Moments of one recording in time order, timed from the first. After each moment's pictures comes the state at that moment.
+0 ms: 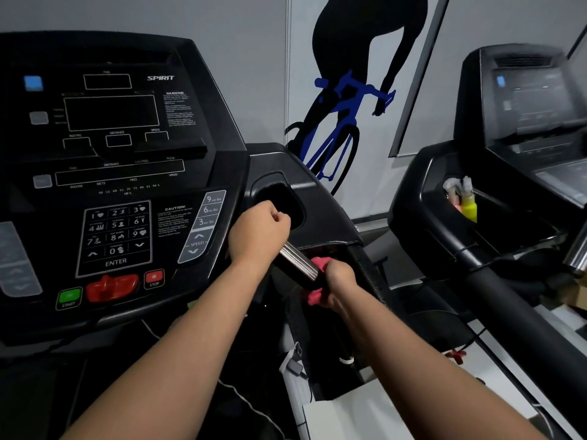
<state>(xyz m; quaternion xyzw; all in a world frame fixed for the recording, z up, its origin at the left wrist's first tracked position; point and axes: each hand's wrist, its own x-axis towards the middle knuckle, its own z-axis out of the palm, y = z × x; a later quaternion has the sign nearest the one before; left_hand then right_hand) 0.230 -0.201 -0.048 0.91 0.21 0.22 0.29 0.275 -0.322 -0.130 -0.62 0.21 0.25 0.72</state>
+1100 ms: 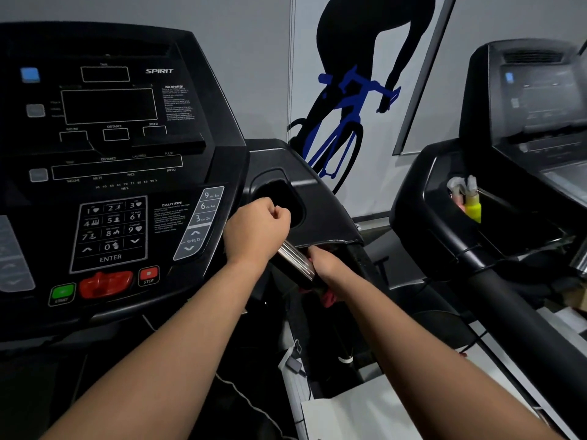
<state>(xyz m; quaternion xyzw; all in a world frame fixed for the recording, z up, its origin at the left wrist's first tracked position) 0.233 -0.202 -0.052 0.90 0.21 0.27 0.27 0.332 -0.313 -0.176 -0.83 0.08 0.29 0.46</state>
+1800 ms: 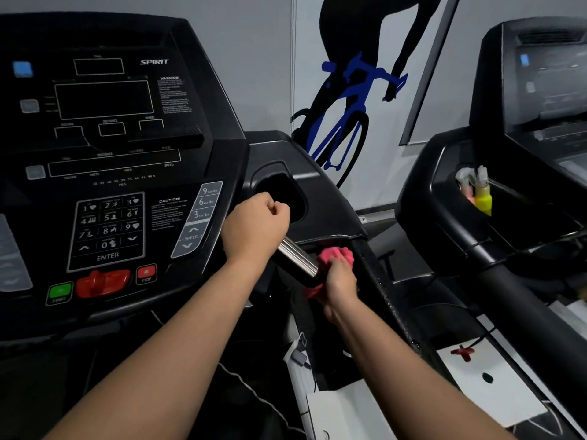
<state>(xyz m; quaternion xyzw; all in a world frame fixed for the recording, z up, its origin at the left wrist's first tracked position) 0.234 -0.205 -0.052 0.90 0.23 0.26 0.27 0.280 -0.312 -0.170 -0.61 0.21 0.10 0.76</state>
